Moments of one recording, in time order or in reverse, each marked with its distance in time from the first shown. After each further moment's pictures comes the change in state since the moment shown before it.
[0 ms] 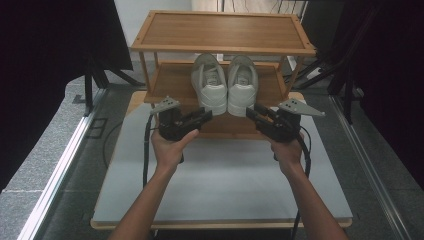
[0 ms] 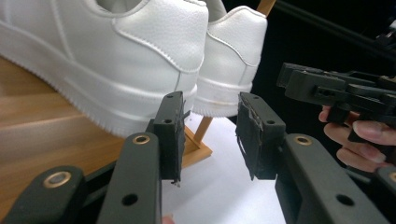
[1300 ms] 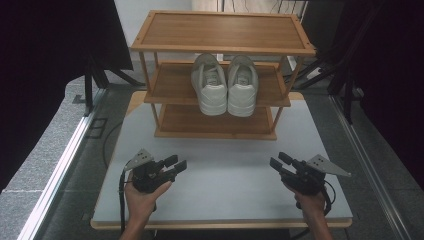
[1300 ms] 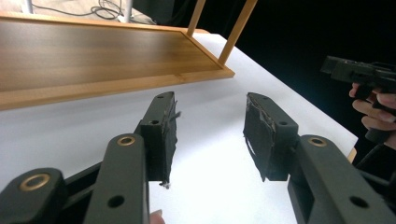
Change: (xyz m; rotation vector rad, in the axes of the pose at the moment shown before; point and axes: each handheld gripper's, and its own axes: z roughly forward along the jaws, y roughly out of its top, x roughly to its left) left arm 0.014 -0.106 -0.075 0.116 0.087 -0.010; right arm -0.027 -0.126 -0.082 0.030 -0.011 0.066
